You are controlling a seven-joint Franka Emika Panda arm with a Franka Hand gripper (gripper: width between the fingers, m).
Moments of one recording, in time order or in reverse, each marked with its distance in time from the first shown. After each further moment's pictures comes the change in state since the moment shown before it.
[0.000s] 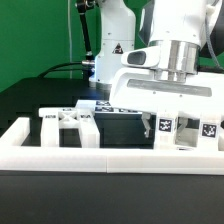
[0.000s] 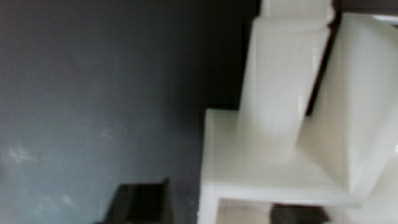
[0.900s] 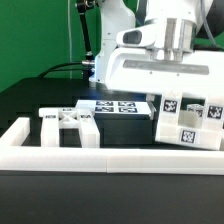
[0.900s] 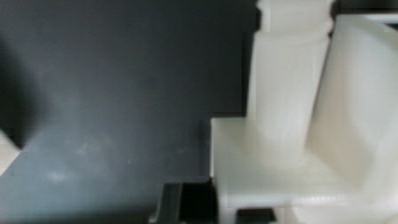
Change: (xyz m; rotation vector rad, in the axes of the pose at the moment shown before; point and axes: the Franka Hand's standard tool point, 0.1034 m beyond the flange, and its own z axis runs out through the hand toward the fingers) arm 0.012 0.011 -0.041 0.027 -0.008 -0.031
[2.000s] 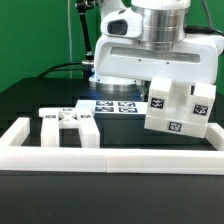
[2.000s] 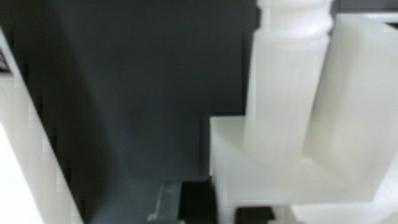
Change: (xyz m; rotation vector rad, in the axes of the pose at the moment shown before) arm -0.015 0.020 -0.026 -0.032 -0.613 0.027
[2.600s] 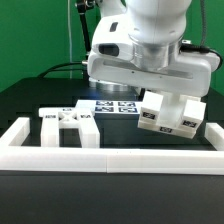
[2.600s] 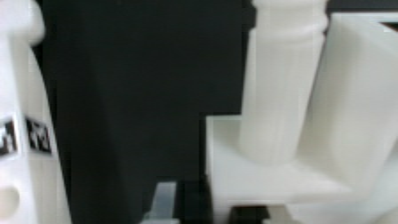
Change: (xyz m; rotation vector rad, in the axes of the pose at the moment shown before) arm -0.008 0.011 0.008 -0.058 -0.360 0.004
